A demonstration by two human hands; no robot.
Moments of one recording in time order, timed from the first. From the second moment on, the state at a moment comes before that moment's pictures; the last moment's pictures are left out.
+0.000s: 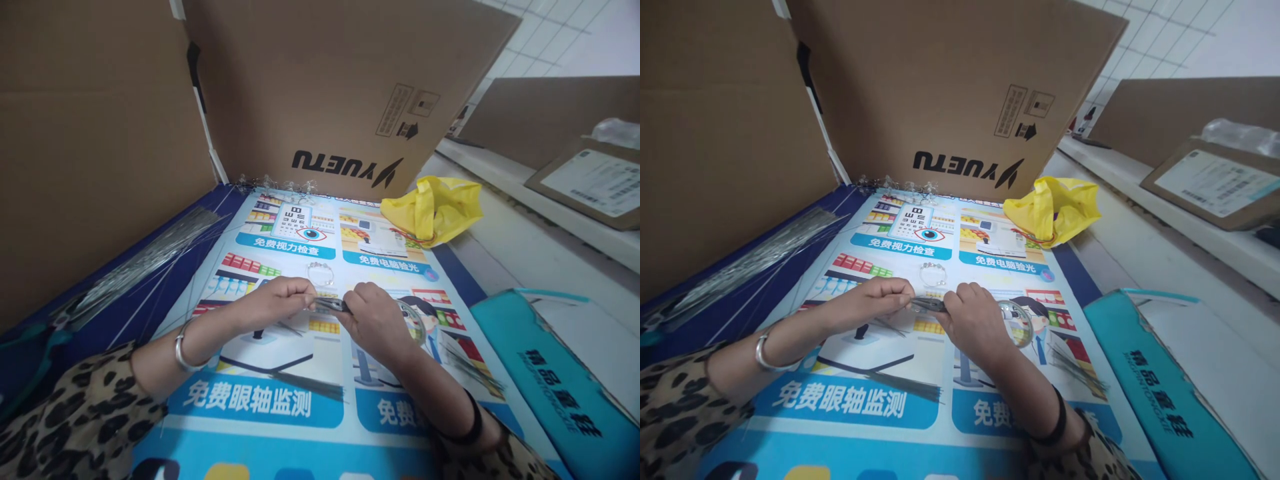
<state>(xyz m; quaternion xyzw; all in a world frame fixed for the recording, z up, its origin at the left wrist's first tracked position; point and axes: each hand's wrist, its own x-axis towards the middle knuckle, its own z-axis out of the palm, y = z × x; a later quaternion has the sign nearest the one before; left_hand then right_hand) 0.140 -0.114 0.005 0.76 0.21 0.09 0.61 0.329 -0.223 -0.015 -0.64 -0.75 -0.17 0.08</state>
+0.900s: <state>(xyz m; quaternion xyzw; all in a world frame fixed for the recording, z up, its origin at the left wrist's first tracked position) 0.145 -0.109 -0.009 0.52 0.25 0.21 0.79 0.328 -0.218 -0.019 -0.73 -0.63 0.12 0.23</state>
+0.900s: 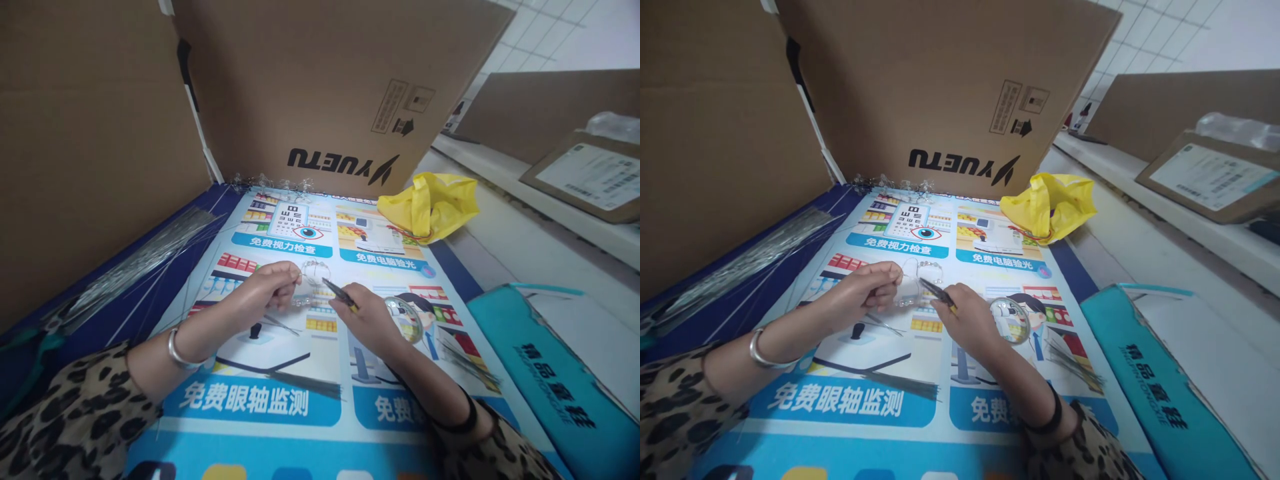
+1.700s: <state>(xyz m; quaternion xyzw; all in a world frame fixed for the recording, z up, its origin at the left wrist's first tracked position) 0.154 -0.135 -0.015 0.42 0.21 0.18 0.86 0.312 -0.221 -0.022 -0.62 -0.45 0.40 0.49</state>
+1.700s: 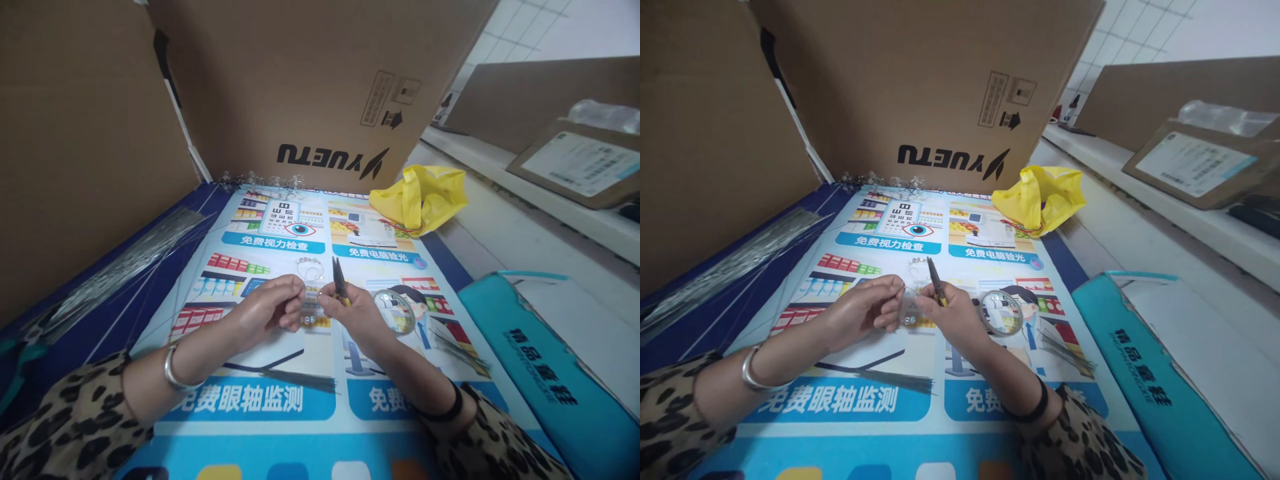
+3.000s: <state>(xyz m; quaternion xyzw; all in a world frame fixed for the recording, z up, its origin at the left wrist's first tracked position) 0.152 -0.143 -0.016 0.55 0.24 0.11 0.79 0.311 -0.222 -0.018 -0.51 -0.39 0.57 0.52</state>
